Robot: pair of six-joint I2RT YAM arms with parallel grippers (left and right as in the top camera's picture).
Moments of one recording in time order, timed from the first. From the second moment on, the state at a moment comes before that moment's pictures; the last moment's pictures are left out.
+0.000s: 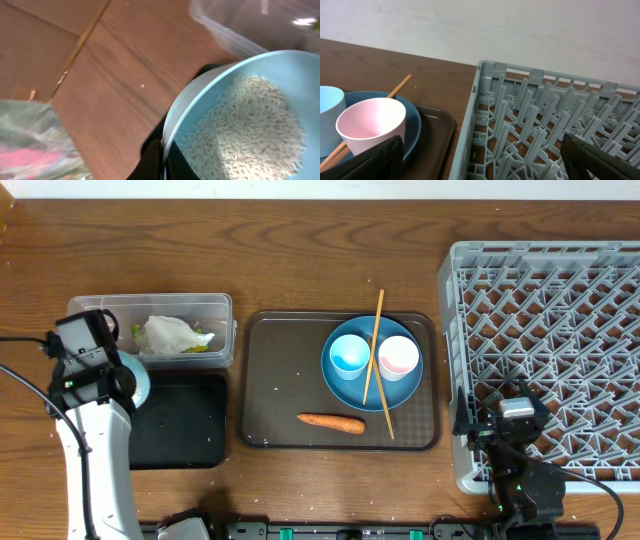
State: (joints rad) left arm 0.36 1.24 0.98 -0.83 -0.55 -0.09; right arm 0.11 0.01 0.01 -0.07 0.01 -0.12
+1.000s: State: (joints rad) left arm -0.23 1.18 0.98 -0.85 -0.08 -0.30; right arm 0.11 0.01 0.01 -0.07 0.01 -0.12
